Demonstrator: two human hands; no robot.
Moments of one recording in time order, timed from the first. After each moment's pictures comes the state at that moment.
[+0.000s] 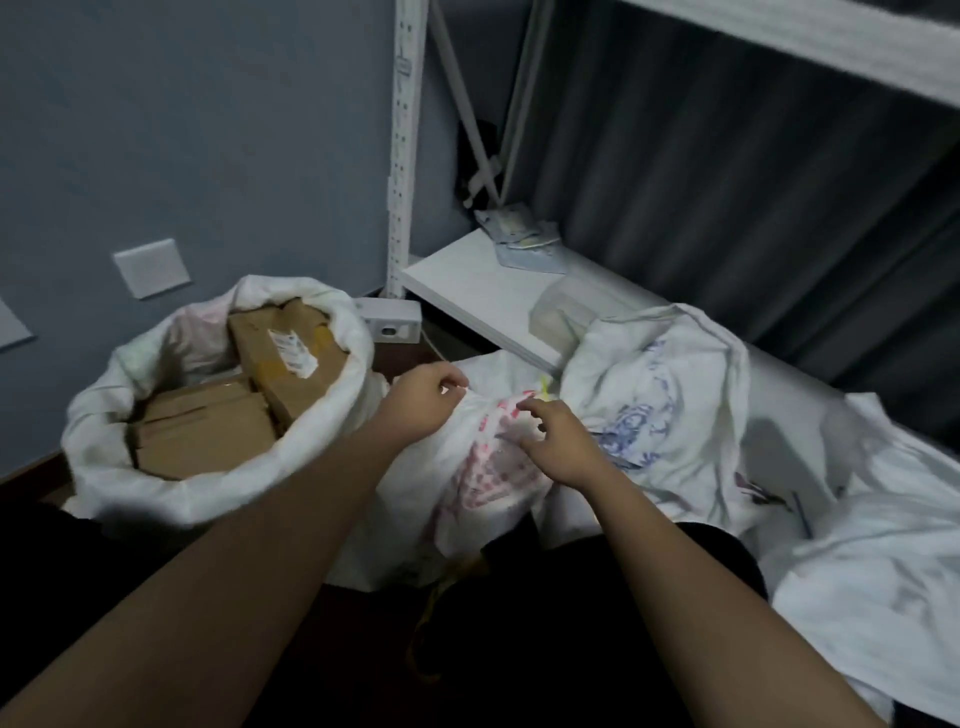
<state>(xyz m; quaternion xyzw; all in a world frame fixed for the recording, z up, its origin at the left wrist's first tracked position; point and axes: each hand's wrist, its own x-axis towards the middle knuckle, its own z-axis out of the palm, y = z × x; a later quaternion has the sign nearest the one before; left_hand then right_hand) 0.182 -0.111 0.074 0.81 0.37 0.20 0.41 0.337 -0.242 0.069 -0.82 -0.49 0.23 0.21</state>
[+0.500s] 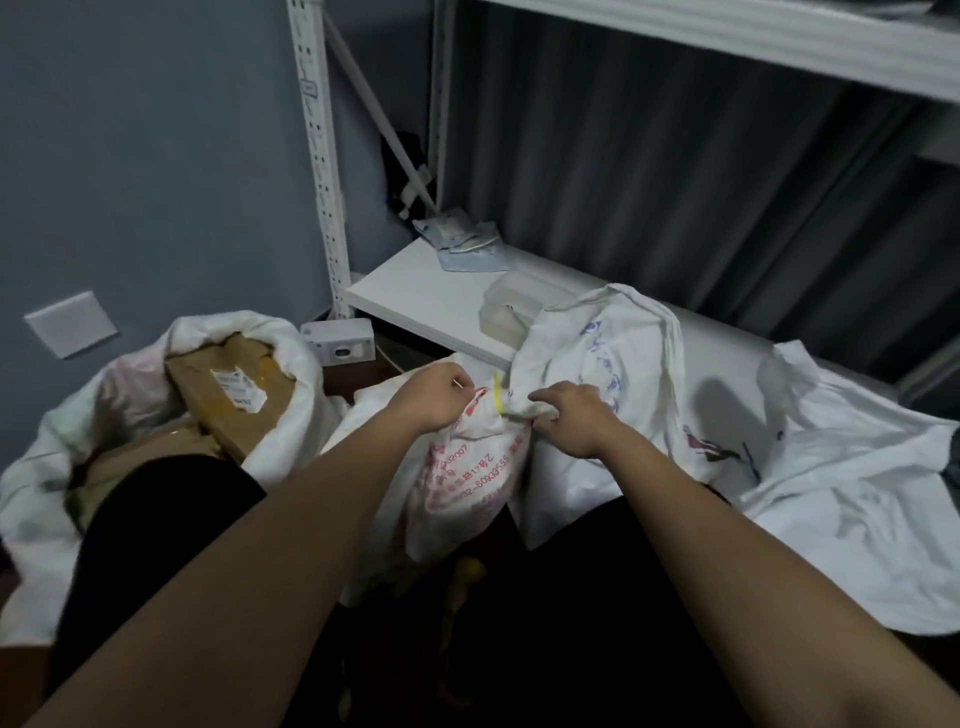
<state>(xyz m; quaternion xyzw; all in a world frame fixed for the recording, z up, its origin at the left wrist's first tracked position) 0.247 -0.136 0.101 0.86 0.33 0.09 0.38 0.392 -0.280 0.105 -0.87 -0.47 0.15 0.04</state>
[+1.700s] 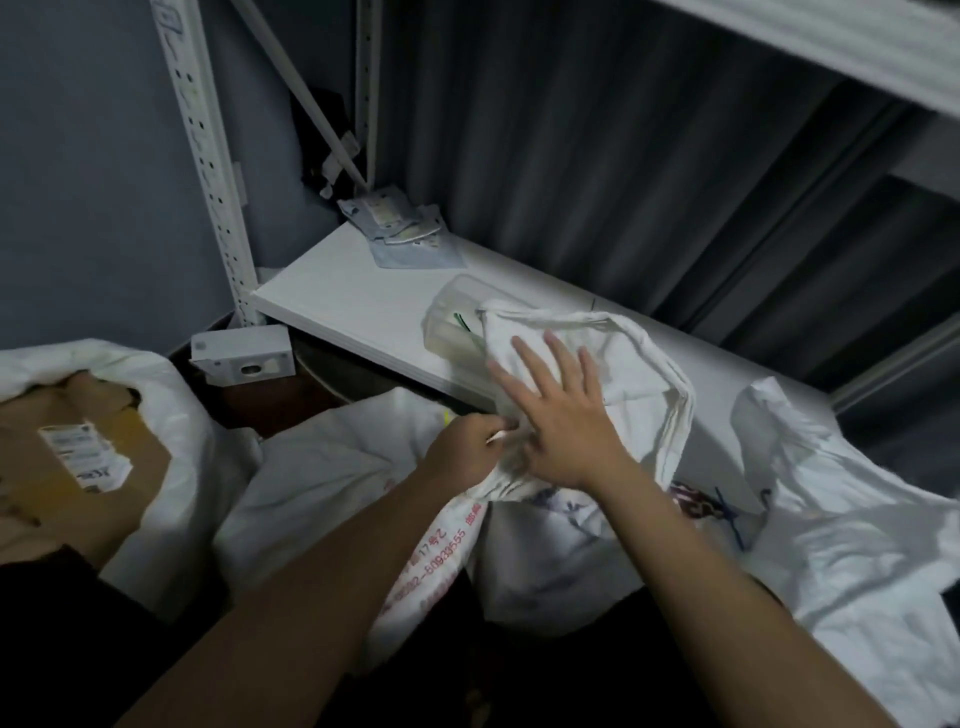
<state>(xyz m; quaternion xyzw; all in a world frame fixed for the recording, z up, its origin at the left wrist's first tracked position) 0.392 -0.102 0.021 0.85 0.18 0.11 0.48 0.473 -0.212 0.106 -0.81 -0.57 -0.14 -0.05</state>
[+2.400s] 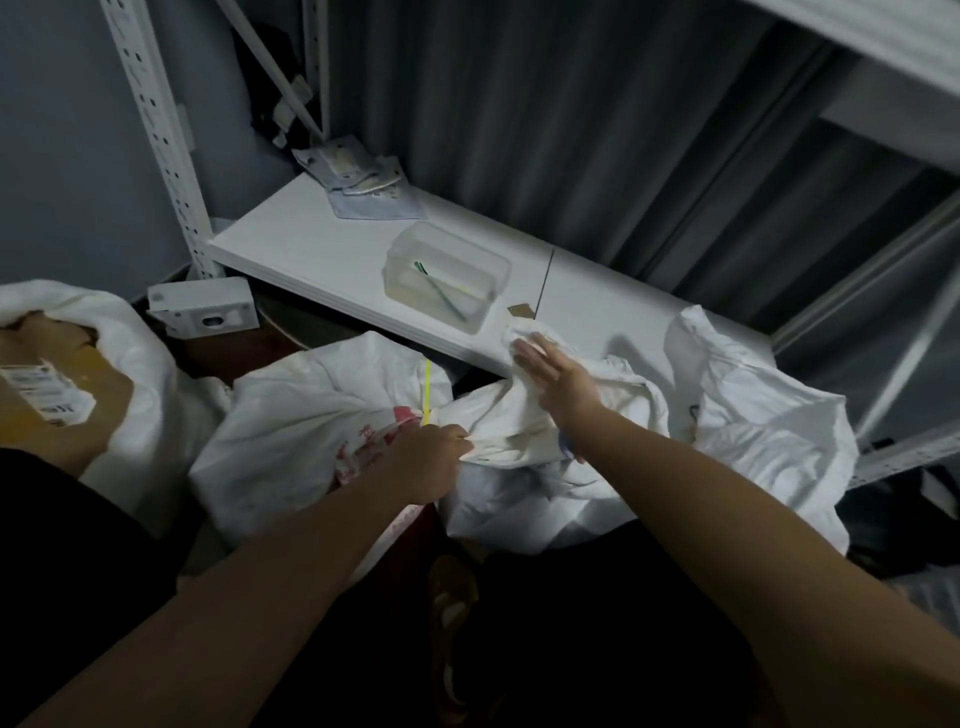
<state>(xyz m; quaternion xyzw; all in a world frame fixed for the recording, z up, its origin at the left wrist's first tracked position) 0.329 -0.175 -0.005 0.98 0.05 -0.03 0.20 0.496 -0.289 0.073 -0.57 -0.46 -0.16 -0.66</state>
